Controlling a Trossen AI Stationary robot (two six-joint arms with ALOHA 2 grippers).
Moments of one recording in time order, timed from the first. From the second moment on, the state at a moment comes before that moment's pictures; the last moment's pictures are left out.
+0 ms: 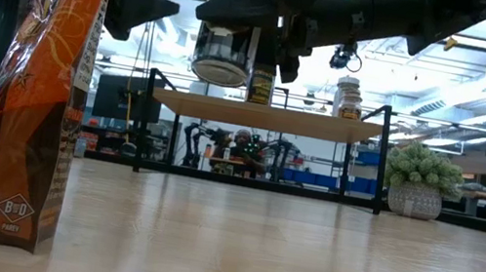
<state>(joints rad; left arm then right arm) -0.20 0.95 0.21 0.81 -0.25 -0.06 0.20 1.80 0.98 0.58 0.25 0.22</state>
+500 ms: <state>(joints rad) -0.20 0.96 0.21 0.83 -0.27 -0.20 0.15 1.80 0.98 0.63 0.17 0.21</state>
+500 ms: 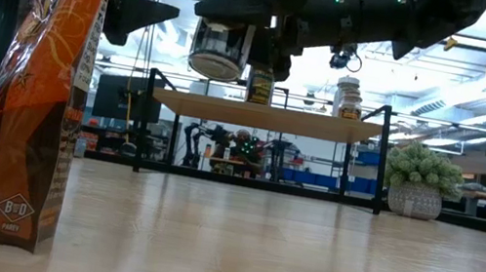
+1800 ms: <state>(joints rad) -0.20 1.36 0.54 0.84 -0.19 -0.10 0.18 1.80 1.01 0.58 0.16 0.14</state>
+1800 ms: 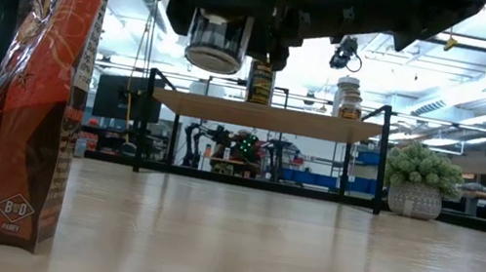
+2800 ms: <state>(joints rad) -0.20 1.36 0.54 0.84 -0.19 -0.11 0.17 1.80 1.01 0.56 0.16 0.17</state>
